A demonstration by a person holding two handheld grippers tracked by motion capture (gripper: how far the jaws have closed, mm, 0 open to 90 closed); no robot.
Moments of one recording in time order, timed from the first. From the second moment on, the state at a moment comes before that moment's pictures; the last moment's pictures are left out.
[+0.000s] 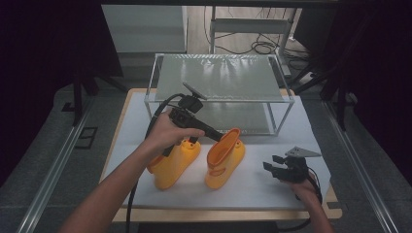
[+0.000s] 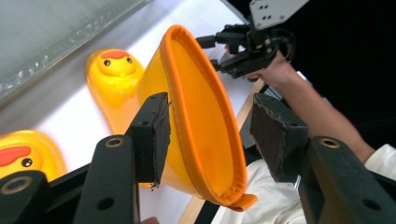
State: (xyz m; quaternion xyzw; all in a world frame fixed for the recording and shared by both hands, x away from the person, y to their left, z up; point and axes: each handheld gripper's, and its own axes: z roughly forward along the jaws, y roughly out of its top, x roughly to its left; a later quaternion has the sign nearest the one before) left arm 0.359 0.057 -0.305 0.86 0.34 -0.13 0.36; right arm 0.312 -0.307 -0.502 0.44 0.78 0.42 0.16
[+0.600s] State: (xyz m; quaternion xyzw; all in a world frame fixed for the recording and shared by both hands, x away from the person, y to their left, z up) left arm 0.353 0.039 -0.305 0.88 0.33 -0.12 0.33; right arm 0.313 -0.307 -0.503 0.44 0.78 0.42 0.16
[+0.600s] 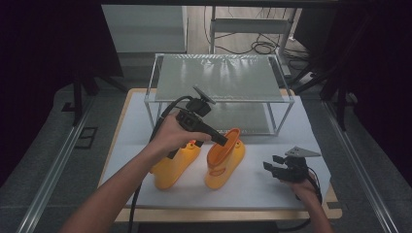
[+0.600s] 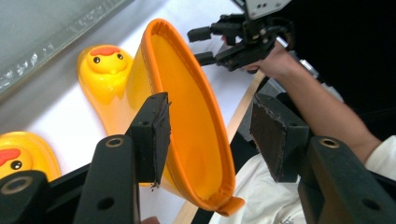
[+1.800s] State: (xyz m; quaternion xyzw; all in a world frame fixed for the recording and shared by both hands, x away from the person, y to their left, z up) left arm 0.362 0.016 -0.344 0.89 0.37 -0.10 0.26; right arm 0.314 -0.310 -0.504 0.45 0.78 0.41 0.16
